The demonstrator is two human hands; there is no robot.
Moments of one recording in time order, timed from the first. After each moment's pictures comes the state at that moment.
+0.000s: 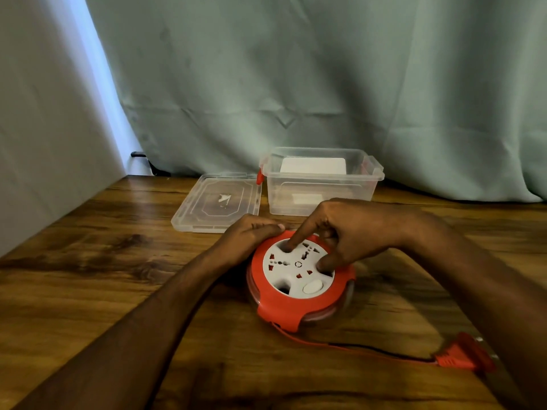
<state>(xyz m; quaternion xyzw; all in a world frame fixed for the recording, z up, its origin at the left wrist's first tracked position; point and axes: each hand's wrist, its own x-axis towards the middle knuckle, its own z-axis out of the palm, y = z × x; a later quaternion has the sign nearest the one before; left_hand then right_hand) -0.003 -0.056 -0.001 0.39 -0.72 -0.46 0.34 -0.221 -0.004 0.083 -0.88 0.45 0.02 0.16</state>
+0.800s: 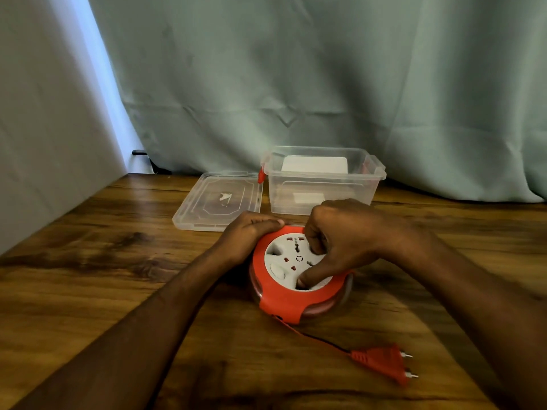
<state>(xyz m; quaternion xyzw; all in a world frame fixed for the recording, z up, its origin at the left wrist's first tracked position) -0.005 -0.058 -0.004 0.40 -0.70 -0.45 0.37 -0.203 0.004 0.076 -0.86 0.51 0.04 -0.01</state>
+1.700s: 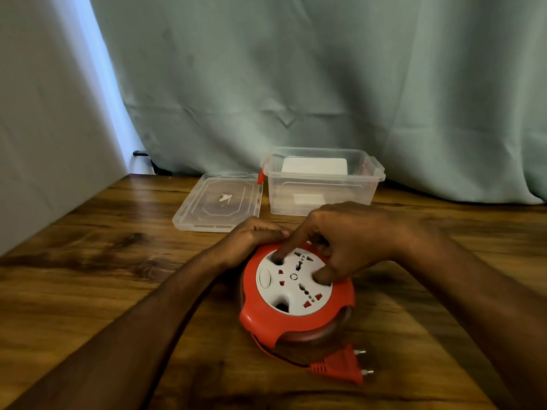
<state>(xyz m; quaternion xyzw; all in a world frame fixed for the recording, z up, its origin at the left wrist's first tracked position) -0.004 -0.052 0.002 0.32 -0.71 -0.55 0.31 -0.201 0.018 0.093 -0.89 0.45 0.05 0.07</state>
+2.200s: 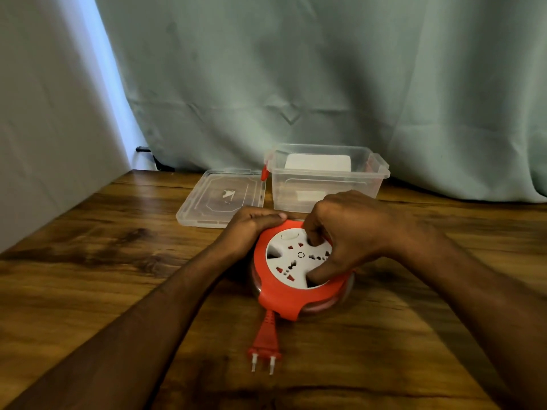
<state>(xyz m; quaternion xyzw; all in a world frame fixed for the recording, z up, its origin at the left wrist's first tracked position) -0.006 -0.062 -0.008 0.37 -0.63 -0.53 0.42 -0.203 0.005 0.077 -0.87 0.48 0.03 -0.07</state>
